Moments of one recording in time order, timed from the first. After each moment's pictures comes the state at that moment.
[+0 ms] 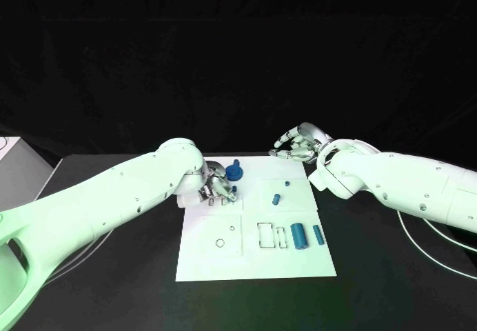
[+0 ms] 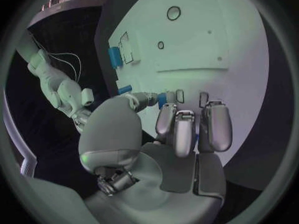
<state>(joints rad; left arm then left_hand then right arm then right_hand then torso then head) 1.29 -0.36 0.06 1.04 -1.01 0.40 -0.53 1.11 -0.14 0.76 0.18 0.37 0.75 0.09 0.77 0.95 1.37 -0.01 1.36 1.23 1.47 -0.06 1.57 1.31 0.08 1.40 0.05 1.44 1.24 1.35 -0.75 -0.11 1.32 -0.87 -0.47 -0.10 1.33 -0.18 0.12 0.29 0.36 0.90 0.15 0.19 0.40 1.47 0.06 1.53 1.31 1.46 -0.01 1.54 1.31 0.02 1.47 0.09 1.55 1.31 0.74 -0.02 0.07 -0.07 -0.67</state>
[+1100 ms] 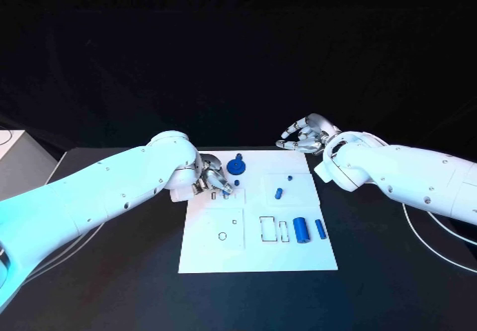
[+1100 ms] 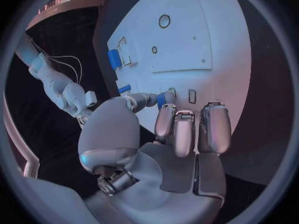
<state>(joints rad) 1.29 -0.42 0.07 1.12 -1.04 0.37 -0.53 1.06 -0.15 0.75 0.17 0.49 0.78 0.10 0.78 1.00 1.41 -0.03 1.36 1.25 1.47 -0.07 1.57 1.31 0.08 1.41 0.04 1.45 1.26 1.35 -0.75 -0.11 1.28 -0.88 -0.49 -0.09 1.33 -0.18 0.12 0.29 0.37 0.90 0.15 0.20 0.40 1.47 0.06 1.52 1.31 1.46 -0.01 1.54 1.31 0.02 1.47 0.09 1.54 1.31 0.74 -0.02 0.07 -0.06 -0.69</state>
